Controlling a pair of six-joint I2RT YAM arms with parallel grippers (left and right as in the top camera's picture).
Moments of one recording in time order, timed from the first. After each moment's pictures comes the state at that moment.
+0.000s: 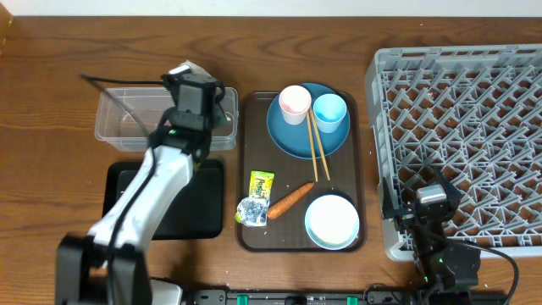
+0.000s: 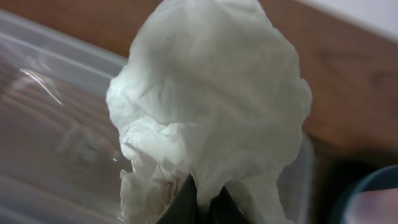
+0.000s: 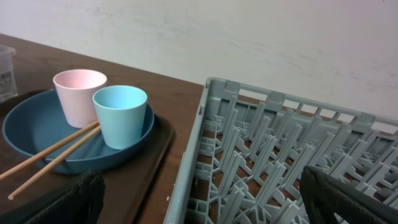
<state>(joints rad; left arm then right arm) -0.24 1.54 1.01 -0.29 -0.29 -0.55 0.08 0.01 0.01 -0.06 -0.09 -0.17</state>
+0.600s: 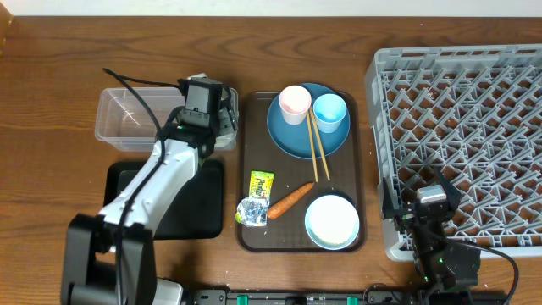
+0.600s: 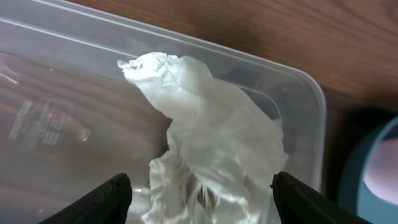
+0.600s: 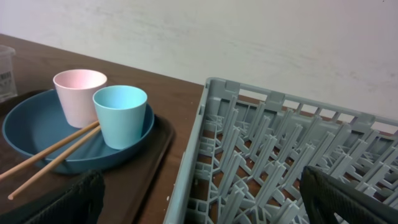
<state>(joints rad) -0.24 1.59 1.01 -0.33 -0.18 -0.47 0.08 0.01 0.01 -0.06 -0.09 -0.17</state>
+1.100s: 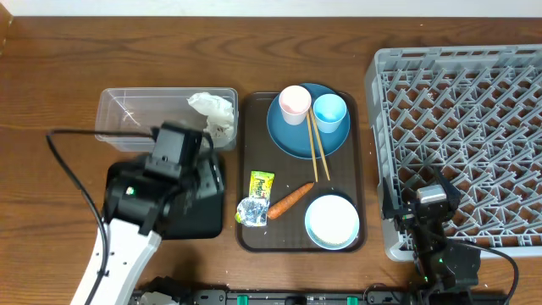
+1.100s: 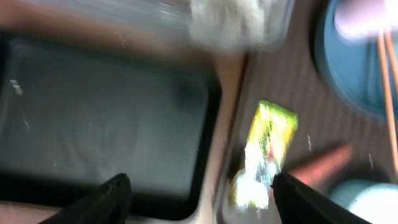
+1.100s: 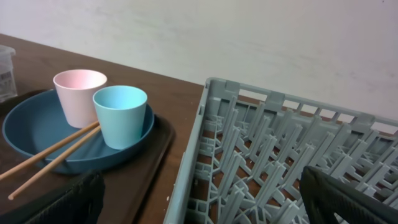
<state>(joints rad) -0.32 1.08 1.04 -1.12 -0.07 -0.56 0.08 0.01 0.01 -0.06 -0.09 -0.17</state>
